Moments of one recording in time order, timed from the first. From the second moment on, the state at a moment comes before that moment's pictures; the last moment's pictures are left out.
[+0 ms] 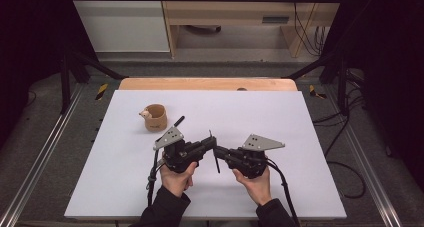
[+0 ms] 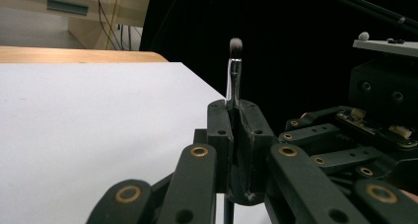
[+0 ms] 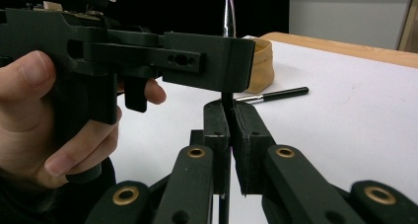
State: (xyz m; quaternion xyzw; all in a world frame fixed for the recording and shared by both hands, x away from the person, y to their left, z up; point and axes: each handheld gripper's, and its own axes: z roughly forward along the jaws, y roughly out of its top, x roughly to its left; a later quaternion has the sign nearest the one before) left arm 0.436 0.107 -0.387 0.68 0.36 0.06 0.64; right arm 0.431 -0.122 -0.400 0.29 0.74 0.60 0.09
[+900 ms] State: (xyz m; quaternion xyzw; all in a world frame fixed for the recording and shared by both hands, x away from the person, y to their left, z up) left arm 0.435 0.141 -0.371 0.69 0.35 0.13 0.62; right arm 0.438 -0.145 -0.399 0.36 0.71 0.58 0.15
